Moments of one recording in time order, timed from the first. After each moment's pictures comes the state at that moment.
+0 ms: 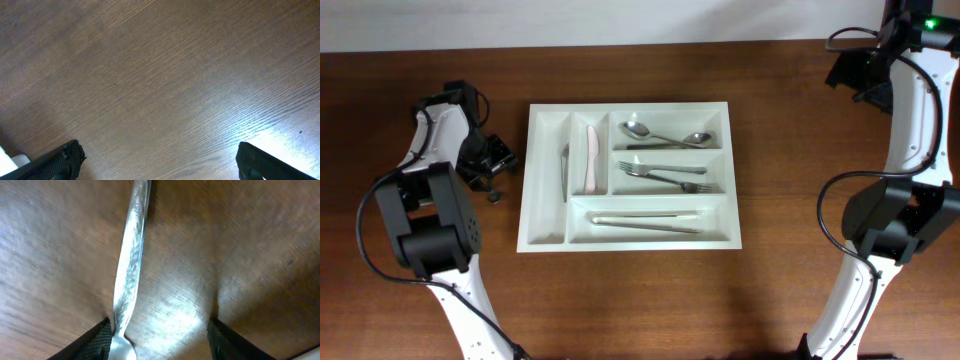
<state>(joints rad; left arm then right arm) 0.18 2.33 1.77 -1.12 0.04 -0.48 -0.25 2.31 2.45 -1.33 0.08 0.38</state>
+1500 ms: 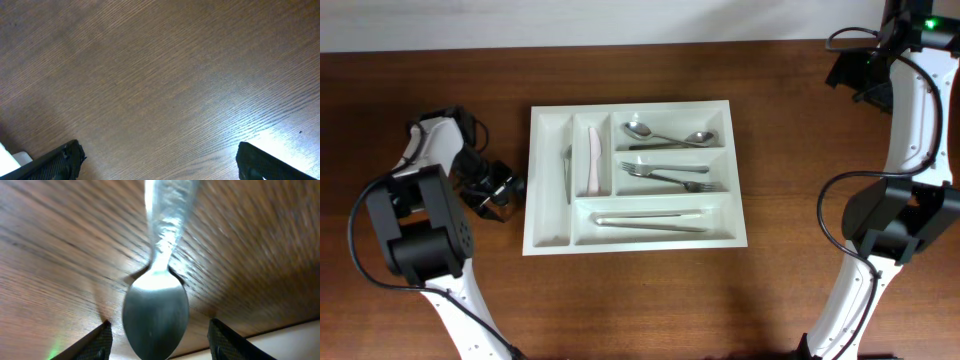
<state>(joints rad) 0.23 2.30 1.64 -1.24 0.24 -0.54 -0.25 2.31 2.45 -1.33 0.08 0.38</state>
